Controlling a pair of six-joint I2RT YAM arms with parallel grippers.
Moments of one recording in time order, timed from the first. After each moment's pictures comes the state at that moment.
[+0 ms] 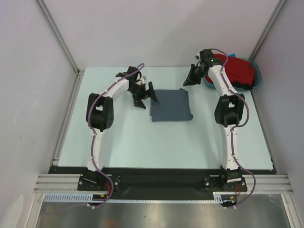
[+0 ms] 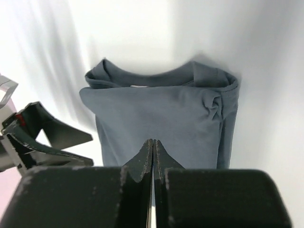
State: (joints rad) left arm -0.30 2.33 1.97 -0.87 0.58 -0.49; right arm 0.14 2.44 2.38 -0.96 -0.44 0.45
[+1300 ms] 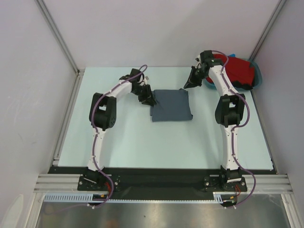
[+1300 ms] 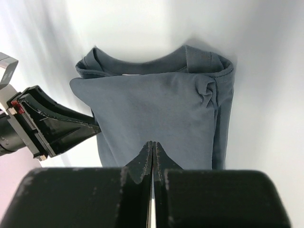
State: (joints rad) left arm -0.33 2.39 1.95 -0.69 0.57 -0.51; right arm 0.14 2.42 2.36 -1.01 -0.45 0.43
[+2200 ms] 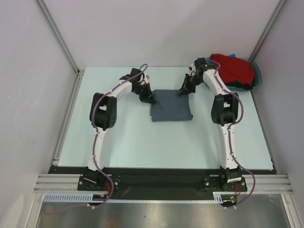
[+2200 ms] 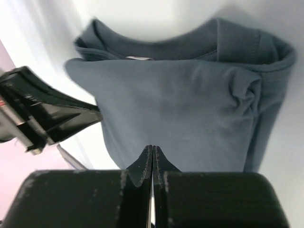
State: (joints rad) left arm -0.33 2.40 1.97 -0.66 0.61 -0.52; right arm 0.16 2.50 2.36 -1.04 -0.60 0.43
